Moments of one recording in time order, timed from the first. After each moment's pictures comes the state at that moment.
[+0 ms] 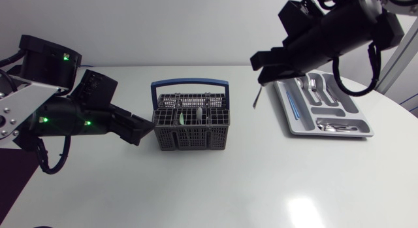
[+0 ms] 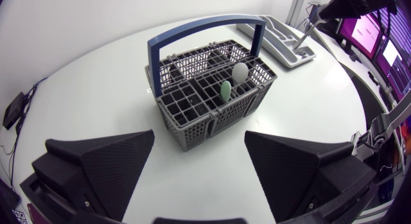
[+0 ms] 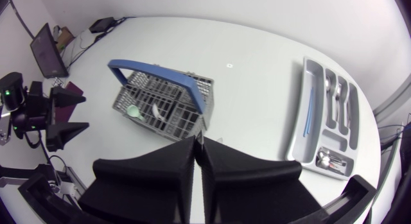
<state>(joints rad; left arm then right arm) -0.34 1.17 0.83 -0.43 0.17 0.11 0.43 1.46 1.43 -0.88 -0.08 0.12</state>
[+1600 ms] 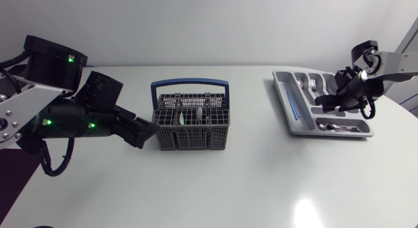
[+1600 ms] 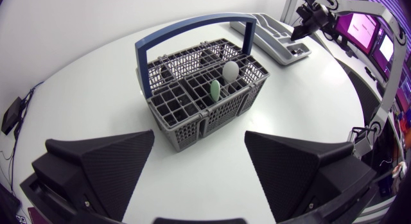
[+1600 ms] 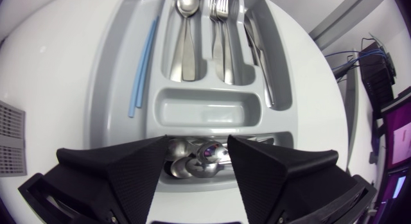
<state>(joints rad) -0.38 1.17 0.83 -0.43 0.17 0.11 -0.25 1.98 1.41 -0.53 0.04 -0.21</state>
